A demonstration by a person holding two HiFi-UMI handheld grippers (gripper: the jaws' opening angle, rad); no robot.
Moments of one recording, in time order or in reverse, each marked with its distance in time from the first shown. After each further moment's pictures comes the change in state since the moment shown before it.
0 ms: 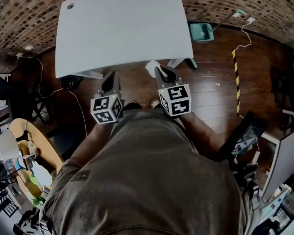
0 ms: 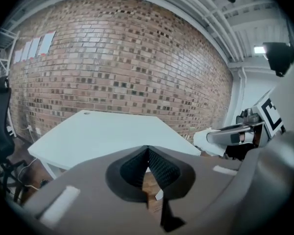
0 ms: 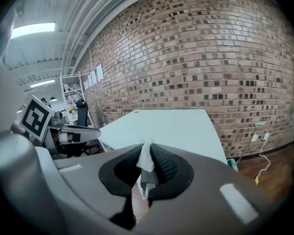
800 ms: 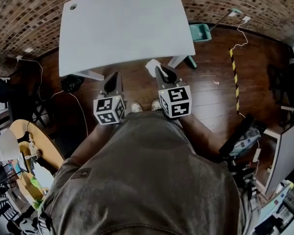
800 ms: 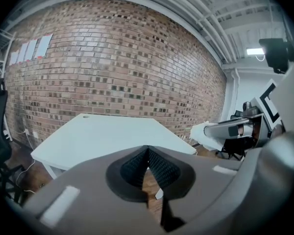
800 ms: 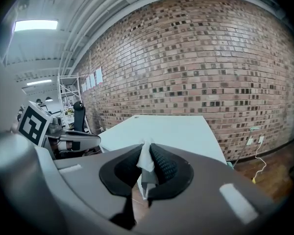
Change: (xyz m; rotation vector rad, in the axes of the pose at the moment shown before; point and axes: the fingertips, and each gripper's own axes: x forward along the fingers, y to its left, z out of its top) left arm -0.026 0.004 0.003 0.035 -0.021 -0.049; right arm -0.020 0.032 0.018 -0.002 -0.059 -0.059
